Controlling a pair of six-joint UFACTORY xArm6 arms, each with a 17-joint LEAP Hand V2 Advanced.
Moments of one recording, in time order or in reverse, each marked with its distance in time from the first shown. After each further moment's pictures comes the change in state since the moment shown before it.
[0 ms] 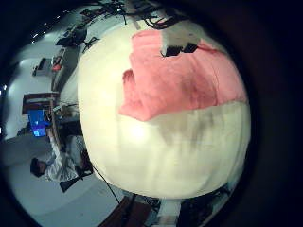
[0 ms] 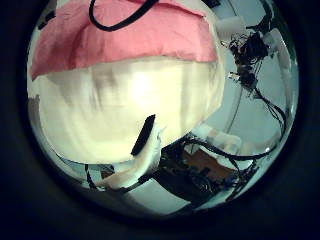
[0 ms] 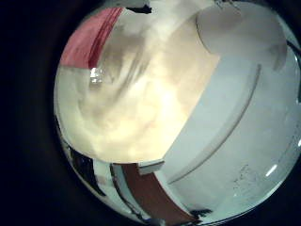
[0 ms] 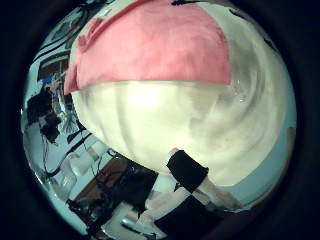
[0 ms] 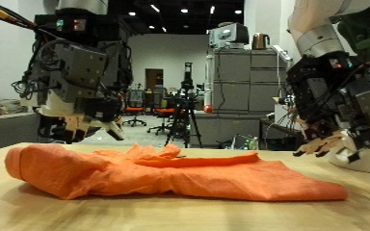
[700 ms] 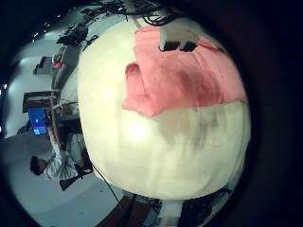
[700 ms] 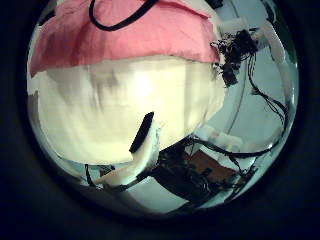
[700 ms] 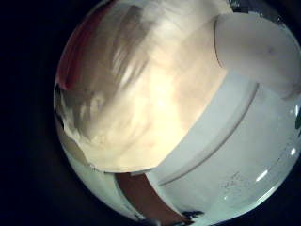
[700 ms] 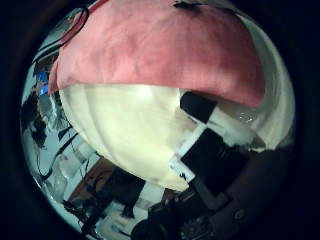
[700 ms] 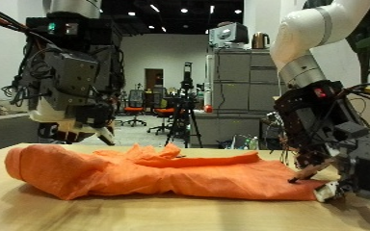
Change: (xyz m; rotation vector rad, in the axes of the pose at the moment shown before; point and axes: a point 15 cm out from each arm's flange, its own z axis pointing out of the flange) left arm -0.014 0.001 -0.002 0.005 -0.007 -0.030; right arm 0.001 -0.034 0.031 -0.026 0.124 -0.045
